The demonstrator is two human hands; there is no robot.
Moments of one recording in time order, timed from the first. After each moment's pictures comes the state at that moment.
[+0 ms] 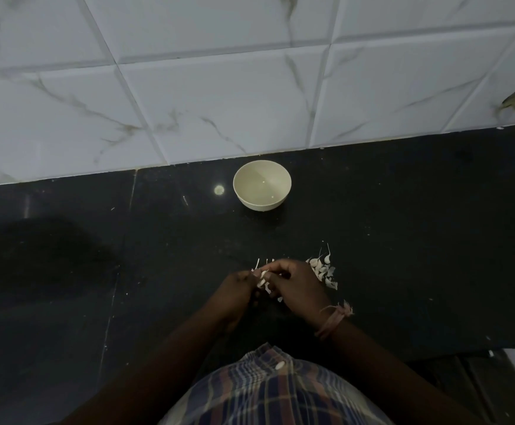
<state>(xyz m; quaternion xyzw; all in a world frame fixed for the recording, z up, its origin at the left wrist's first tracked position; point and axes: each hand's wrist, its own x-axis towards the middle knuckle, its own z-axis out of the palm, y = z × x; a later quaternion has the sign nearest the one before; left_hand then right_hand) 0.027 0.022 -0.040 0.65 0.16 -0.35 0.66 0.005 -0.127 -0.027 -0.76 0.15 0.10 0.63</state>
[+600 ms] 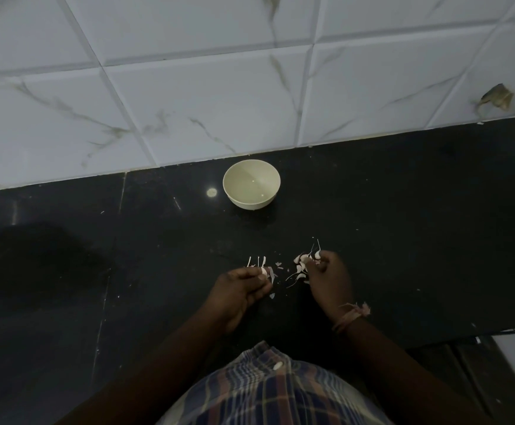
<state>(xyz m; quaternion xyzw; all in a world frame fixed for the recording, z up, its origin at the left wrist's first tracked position) 0.018 0.006 -0.028 0.51 0.22 -0.31 0.77 -0.010 -0.183 -0.034 -0.79 0.34 -0.01 0.51</state>
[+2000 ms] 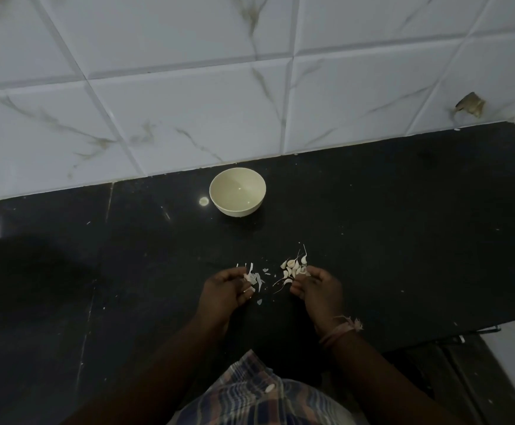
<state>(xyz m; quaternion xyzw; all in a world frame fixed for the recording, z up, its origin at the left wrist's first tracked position) 0.019 -0.004 -0.033 0.60 0.23 -0.25 0.72 -0.024 -0.185 -0.050 -0.57 0.41 -0.04 0.71</state>
